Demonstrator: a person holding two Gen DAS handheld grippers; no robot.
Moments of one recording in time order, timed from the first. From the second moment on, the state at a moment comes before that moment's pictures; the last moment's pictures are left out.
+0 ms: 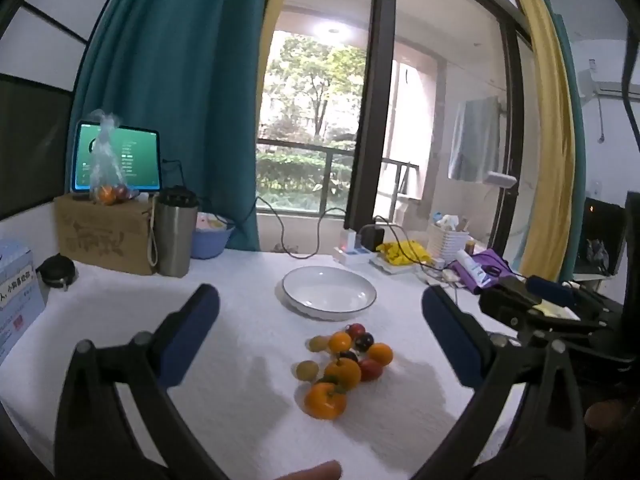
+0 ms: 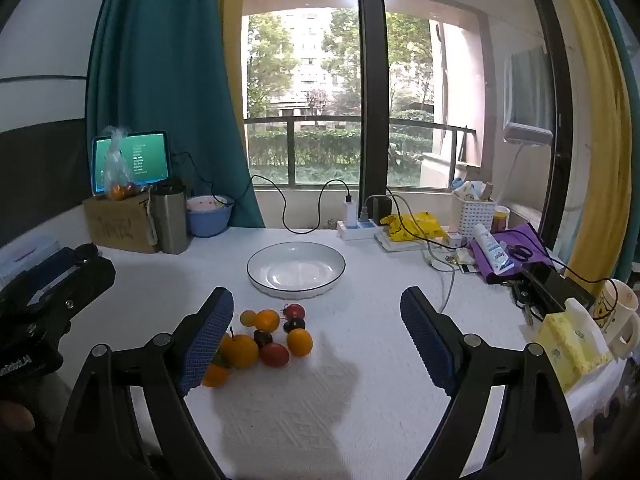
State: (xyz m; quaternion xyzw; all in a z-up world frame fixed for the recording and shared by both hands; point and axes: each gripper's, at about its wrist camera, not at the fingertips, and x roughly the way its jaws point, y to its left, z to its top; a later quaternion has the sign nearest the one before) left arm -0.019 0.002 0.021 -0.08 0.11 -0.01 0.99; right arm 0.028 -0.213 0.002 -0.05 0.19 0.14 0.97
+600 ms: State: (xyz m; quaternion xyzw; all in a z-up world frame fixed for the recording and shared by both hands) left arm -0.009 0.002 0.010 -0.05 0.09 0.03 0.99; right arm 0.025 -0.215 0.003 -0.05 0.19 0.14 0.97
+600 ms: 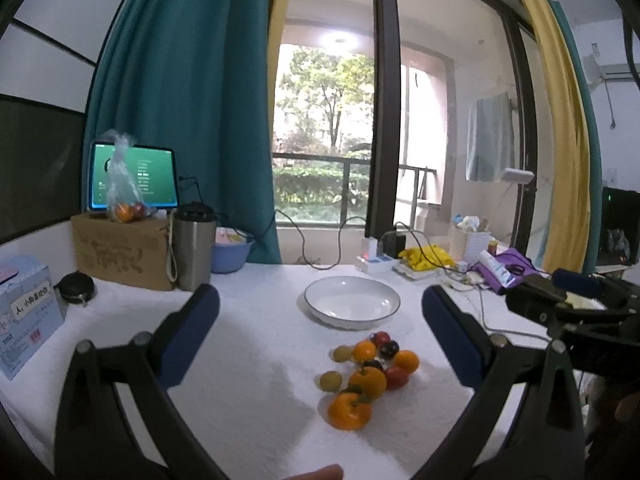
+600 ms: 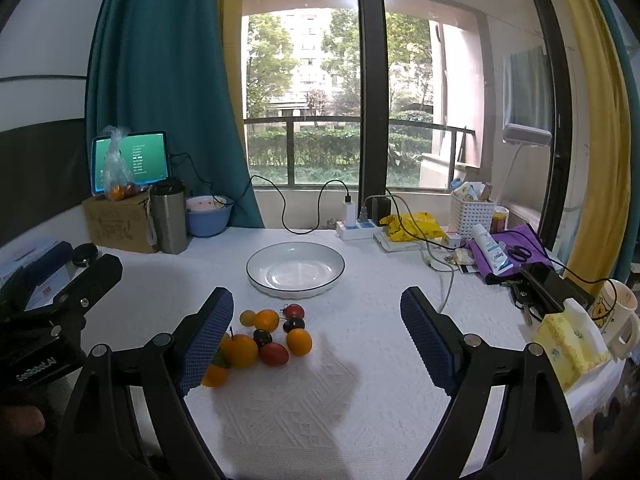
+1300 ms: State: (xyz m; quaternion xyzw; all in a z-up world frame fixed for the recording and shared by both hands) left arm -0.016 0.002 0.009 -0.07 0.11 0.00 0.99; right arm 0.023 -0.213 0.004 -0.06 0.18 0.14 0.97
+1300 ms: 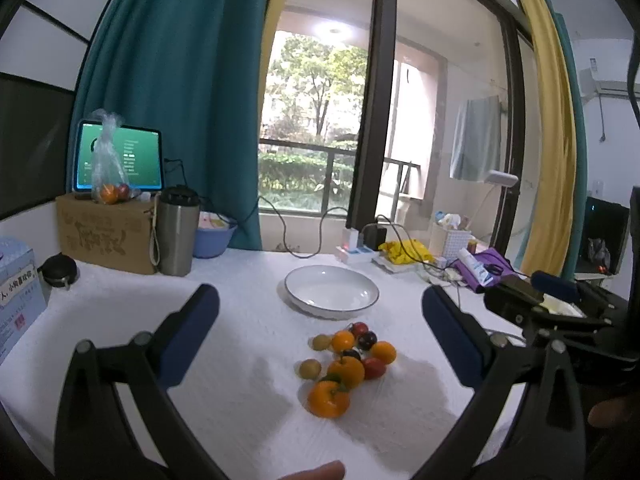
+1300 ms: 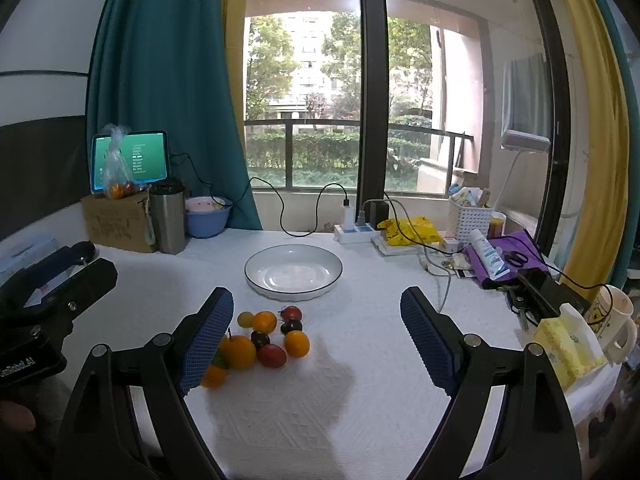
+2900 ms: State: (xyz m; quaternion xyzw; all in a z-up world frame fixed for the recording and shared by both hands) left arm 0.013 -0.006 -0.023 -0.06 0.18 -0.03 0.98; right arm 0.047 -0.219 -0.022 -0.06 0.21 0.13 0.97
